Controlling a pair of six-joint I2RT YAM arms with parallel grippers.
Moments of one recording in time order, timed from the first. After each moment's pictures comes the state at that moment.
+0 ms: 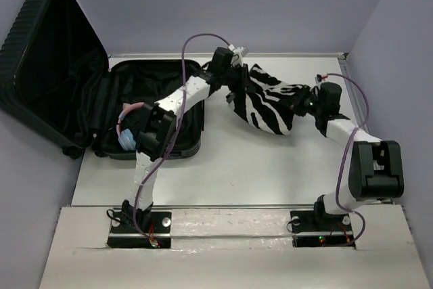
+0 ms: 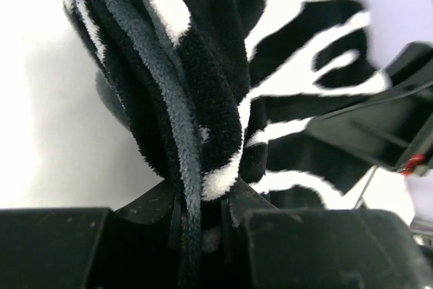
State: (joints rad) left arm -0.59 2.22 1.86 -0.26 0.47 -0.51; right arm -0.03 1.50 0.75 0.26 -0.52 0.76
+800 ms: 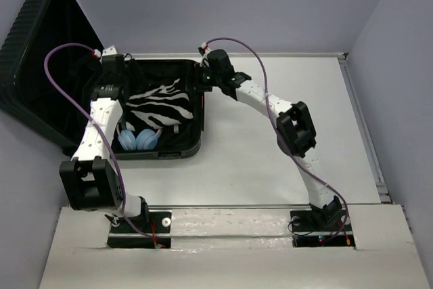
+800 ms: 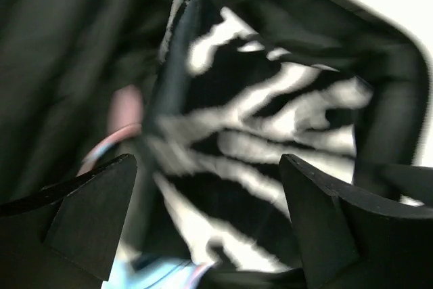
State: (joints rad) left arm 0.03 1.46 1.34 -0.47 -0.11 -0.39; right arm 0.65 2.30 2.05 -0.11 -0.38 0.64
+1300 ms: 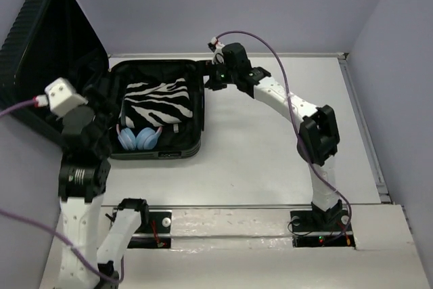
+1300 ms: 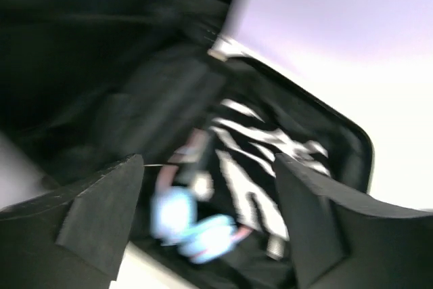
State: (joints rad) left arm -0.06 0.78 1.20 -0.59 -0.50 -0.37; right arm 0.63 2.15 1.97 -0.31 -0.39 0.46
